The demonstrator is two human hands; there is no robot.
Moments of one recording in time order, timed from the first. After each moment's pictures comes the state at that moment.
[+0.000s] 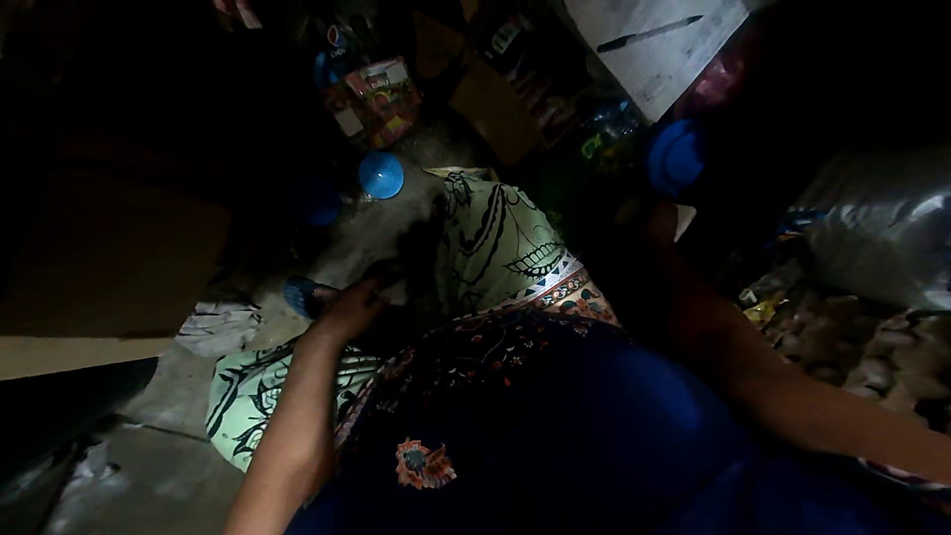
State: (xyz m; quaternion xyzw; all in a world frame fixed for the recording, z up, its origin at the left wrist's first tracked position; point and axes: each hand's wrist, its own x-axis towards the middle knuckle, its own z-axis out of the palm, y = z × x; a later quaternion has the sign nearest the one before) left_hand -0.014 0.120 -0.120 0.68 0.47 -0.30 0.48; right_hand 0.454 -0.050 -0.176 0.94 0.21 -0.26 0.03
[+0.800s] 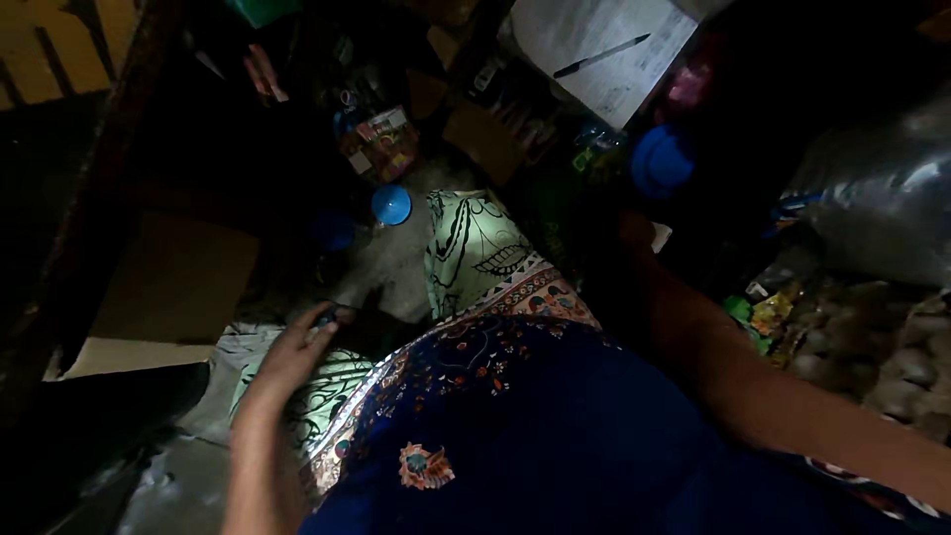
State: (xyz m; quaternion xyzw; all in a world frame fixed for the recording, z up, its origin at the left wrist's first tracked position) left_hand -0.061 0.100 -0.038 0.66 0.59 -0.14 0.44; right_hand 0.456 -0.052 -0.191 0.91 0.22 -0.33 0.09
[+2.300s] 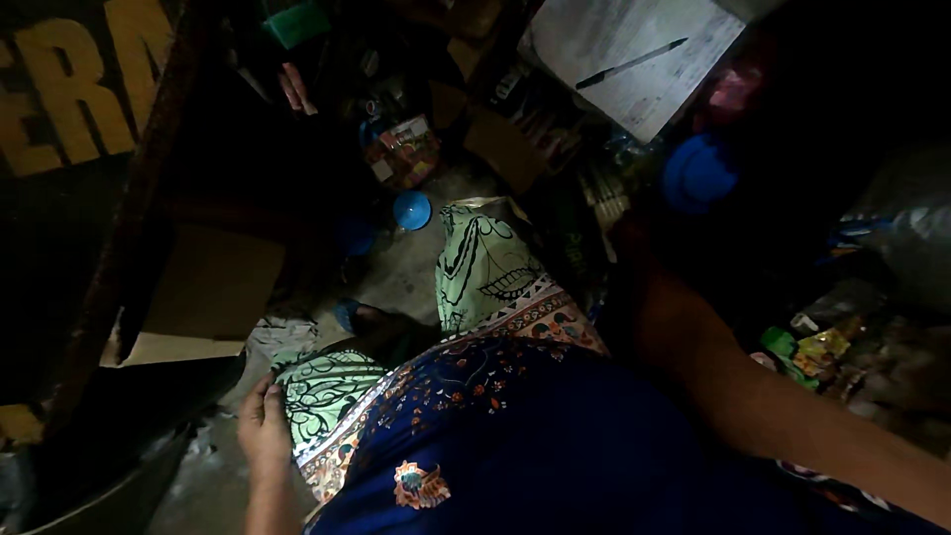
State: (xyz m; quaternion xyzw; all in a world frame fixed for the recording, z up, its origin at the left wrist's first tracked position) left_hand -0.115 0.021 -0.028 0.54 0.78 0.15 0.30; right_hand 0.429 0.010 -0.122 0.88 -0.04 -0.41 -0.23
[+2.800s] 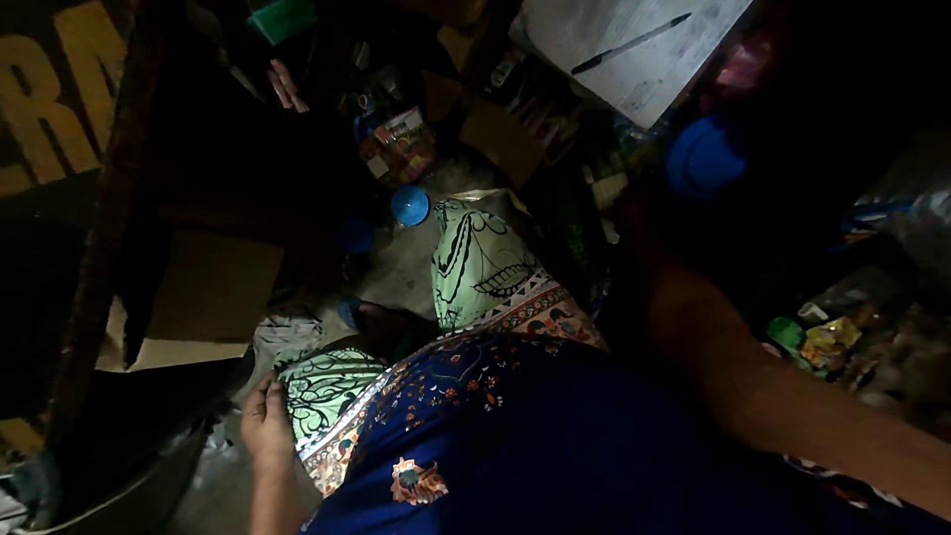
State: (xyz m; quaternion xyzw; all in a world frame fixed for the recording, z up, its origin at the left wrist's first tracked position) left_hand -0.113 0.027 -0.031 0.52 0.79 0.14 0.30; right_hand 0.462 -0.007 -0.244 0.86 -0.01 -0.38 -0.34
